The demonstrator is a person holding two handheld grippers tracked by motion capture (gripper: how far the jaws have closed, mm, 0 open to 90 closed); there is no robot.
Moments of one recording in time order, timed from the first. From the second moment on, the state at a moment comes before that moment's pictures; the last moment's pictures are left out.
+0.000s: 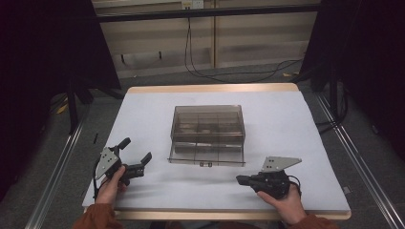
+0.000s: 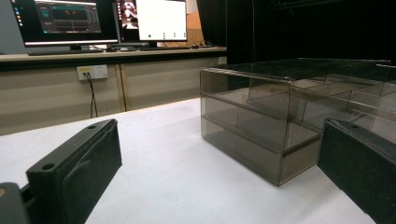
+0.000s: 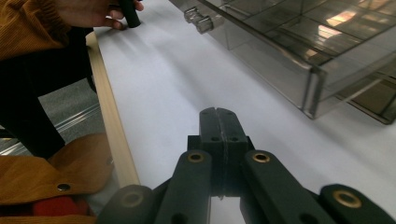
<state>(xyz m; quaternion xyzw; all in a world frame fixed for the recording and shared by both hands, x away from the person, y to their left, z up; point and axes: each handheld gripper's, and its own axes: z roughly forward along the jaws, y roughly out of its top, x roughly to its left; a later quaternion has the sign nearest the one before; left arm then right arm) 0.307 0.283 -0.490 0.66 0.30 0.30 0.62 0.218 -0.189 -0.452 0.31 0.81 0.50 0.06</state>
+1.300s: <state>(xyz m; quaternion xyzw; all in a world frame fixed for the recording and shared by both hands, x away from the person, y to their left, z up) 0.307 0.283 -0.490 0.66 0.30 0.30 0.62 0.233 -0.126 -0.448 0.26 0.83 0.50 0.05</state>
